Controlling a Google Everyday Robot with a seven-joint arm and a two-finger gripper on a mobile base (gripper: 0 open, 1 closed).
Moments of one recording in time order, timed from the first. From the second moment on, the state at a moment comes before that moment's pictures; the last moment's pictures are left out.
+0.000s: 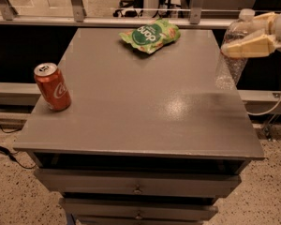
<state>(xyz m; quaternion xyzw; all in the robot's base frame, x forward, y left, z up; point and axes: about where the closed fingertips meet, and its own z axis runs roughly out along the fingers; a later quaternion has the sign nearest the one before) 0.564 -0.241 0.997 -0.46 0.71 0.17 0.51</state>
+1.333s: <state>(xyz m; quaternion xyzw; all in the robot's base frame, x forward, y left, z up) 0.617 -0.234 1.014 -0.42 0.66 0.17 0.60</state>
